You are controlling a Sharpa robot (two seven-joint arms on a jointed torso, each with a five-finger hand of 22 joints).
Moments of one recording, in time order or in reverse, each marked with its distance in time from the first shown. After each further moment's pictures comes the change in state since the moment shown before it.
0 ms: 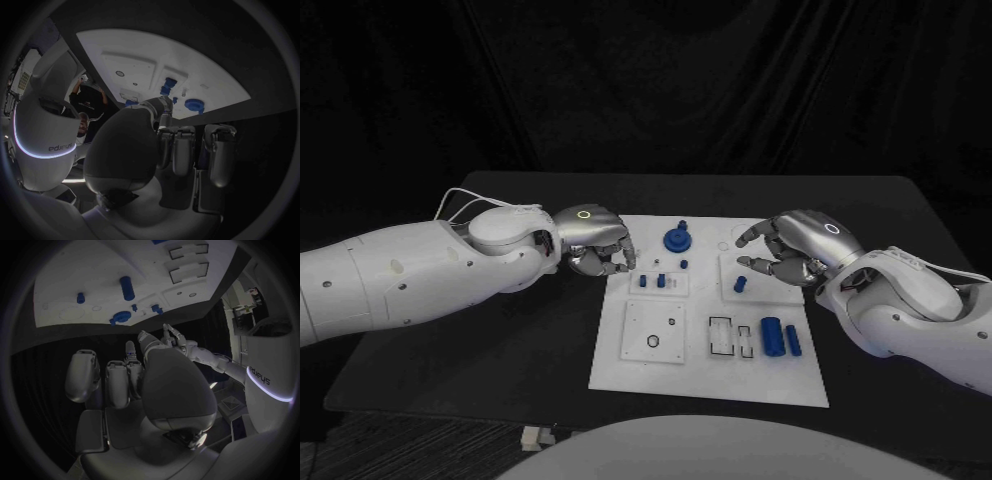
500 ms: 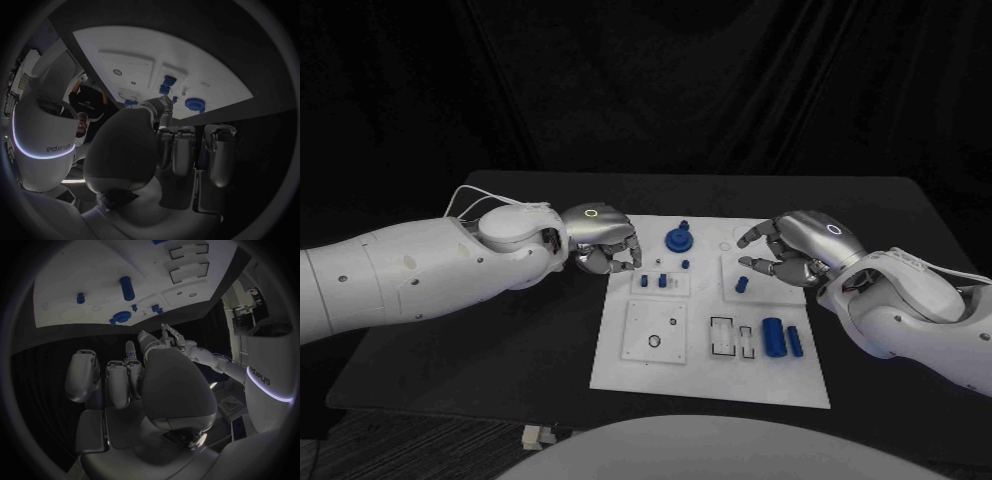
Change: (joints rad) left arm 0.000 0.028 0.000 -0.021 0.000 0.001 -0.003; left_hand 0.000 0.000 0.012 -0.004 0.000 -0.007 0.000 -0.008 -0.001 0.000 0.000 0.000 0.000 0.000 0.000 0.000 0.000 0.000 -0.001 0.001 0.000 0.000; right arm 0.000 0.004 0.000 -0.003 0.001 0.001 0.000; right_hand 0.000 0.000 0.000 0.000 0.000 0.000 0.000 0.000 -0.002 0.000 0.000 -0.004 0.001 0.000 0.000 0.000 0.000 0.000 0.000 0.000 0.000 0.000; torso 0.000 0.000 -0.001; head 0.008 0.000
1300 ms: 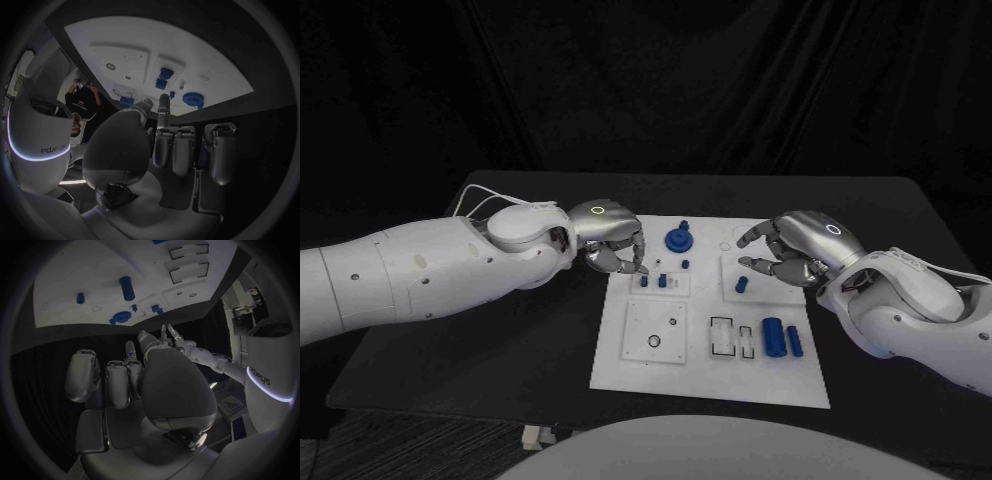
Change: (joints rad) left arm 0.000 0.024 0.000 0.003 0.000 -0.031 -0.072; left_hand -0.192 0.032 -0.224 0.147 -0.037 0.107 -0.011 0.140 0.145 -0.002 -0.009 0.000 0.000 -0.002 -0.009 0.000 0.000 0.000 0.000 -0.008 -0.056 0.000; right arm 0.000 0.000 0.000 -0.001 0.000 0.001 0.001; right_hand 0.000 0.000 0.000 0.000 0.000 0.000 0.000 -0.004 -0.001 0.000 0.000 0.000 -0.001 0.000 0.000 0.000 0.000 0.000 0.000 0.000 0.000 0.000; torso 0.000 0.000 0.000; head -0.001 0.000
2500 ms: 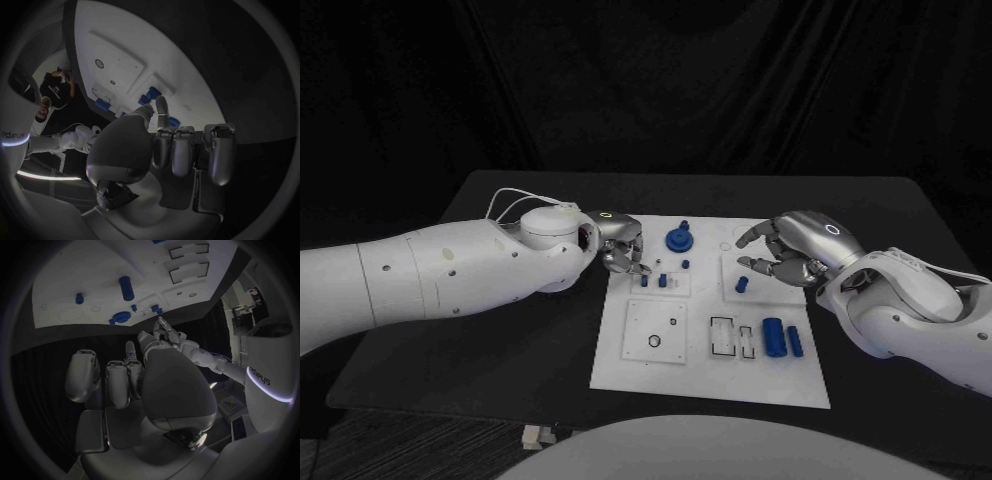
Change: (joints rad) left arm -0.002 0.081 0.000 0.003 0.151 0.240 -0.407; left_hand -0.039 0.076 -0.133 -0.005 0.127 -0.102 -0.041 0.169 0.492 -0.003 -0.038 0.000 0.000 -0.002 -0.027 0.000 0.000 0.000 -0.002 -0.037 0.003 0.000; right arm 0.000 0.006 0.000 -0.003 0.001 0.001 0.001; right_hand 0.000 0.000 0.003 0.003 0.019 0.000 0.000 0.000 -0.002 0.000 0.000 0.000 0.000 0.000 0.000 0.000 0.000 0.000 0.000 0.000 0.000 0.001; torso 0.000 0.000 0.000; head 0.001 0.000
